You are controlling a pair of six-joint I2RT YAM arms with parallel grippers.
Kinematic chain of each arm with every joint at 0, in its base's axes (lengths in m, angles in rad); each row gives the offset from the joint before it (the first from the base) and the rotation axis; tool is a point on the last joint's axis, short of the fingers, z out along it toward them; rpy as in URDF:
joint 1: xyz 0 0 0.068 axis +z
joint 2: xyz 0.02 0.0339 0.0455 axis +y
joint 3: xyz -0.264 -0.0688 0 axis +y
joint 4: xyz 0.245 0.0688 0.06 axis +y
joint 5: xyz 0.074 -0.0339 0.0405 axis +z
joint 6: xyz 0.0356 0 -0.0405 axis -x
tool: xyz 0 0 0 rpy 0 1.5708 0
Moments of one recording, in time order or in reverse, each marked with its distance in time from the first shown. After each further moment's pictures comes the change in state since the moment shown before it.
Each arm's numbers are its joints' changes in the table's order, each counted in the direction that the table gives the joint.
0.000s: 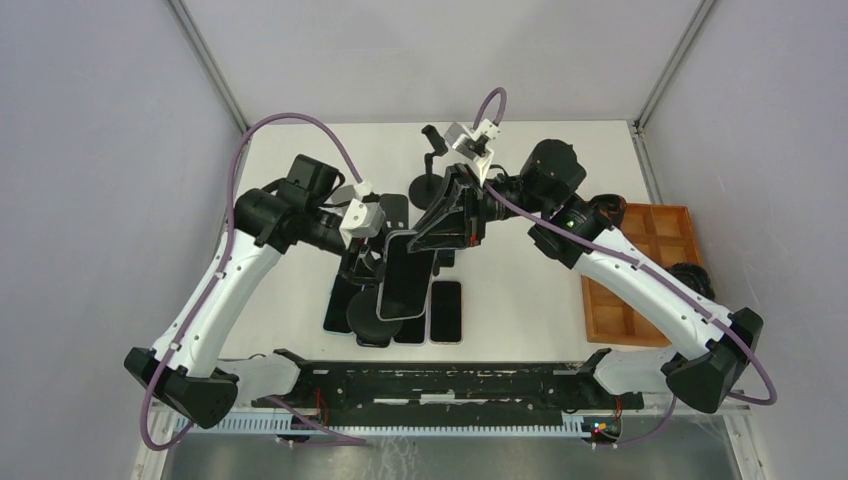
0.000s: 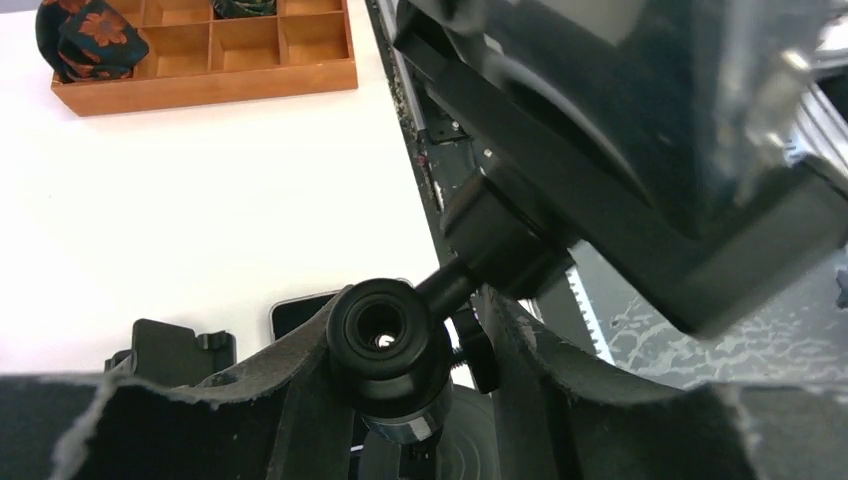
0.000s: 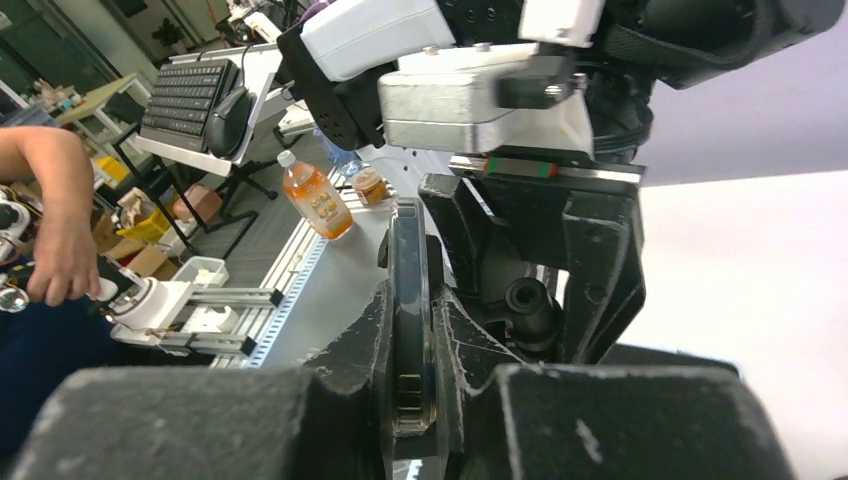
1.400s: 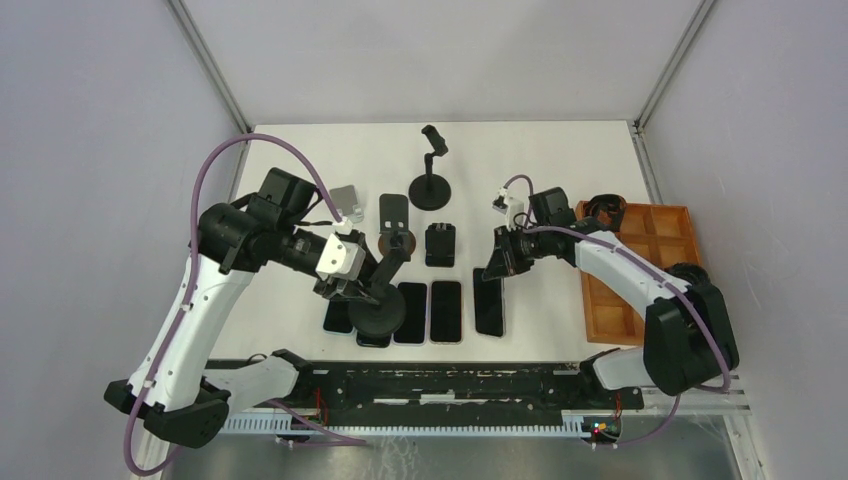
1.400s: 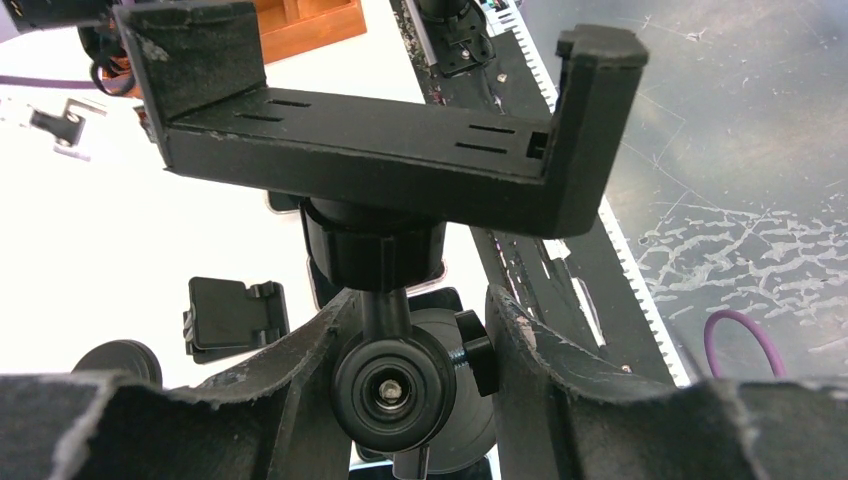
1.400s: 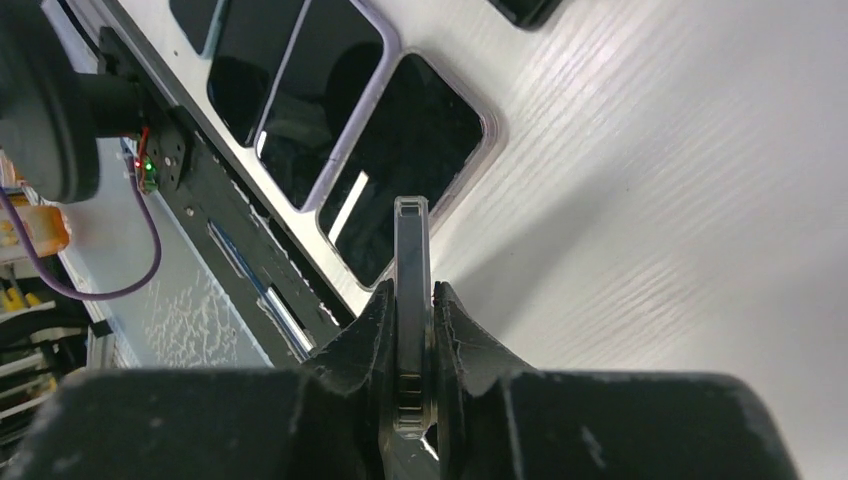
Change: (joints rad) left arm -0.008 -0.096 -0.091 0.267 0.156 -0.297; right arm -0.405 0.064 0.448 0.703 -0.352 0.425
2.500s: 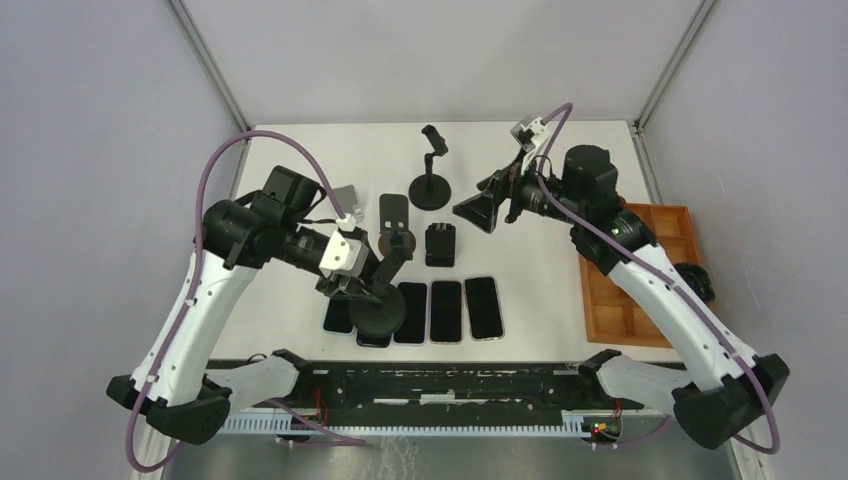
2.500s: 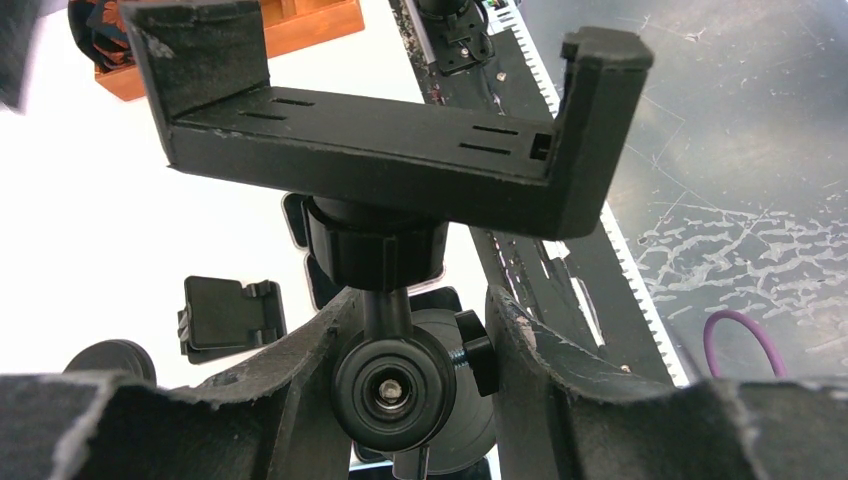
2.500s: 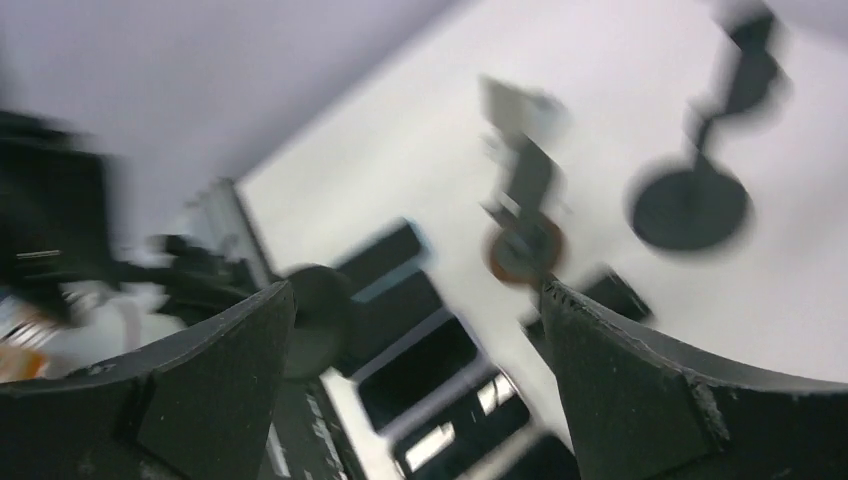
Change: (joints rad) left arm 0.000 0.016 0.000 -0.002 -0.001 0.000; right arm 0.084 -0.200 -0.239 -0.225 -0.168 -0.132
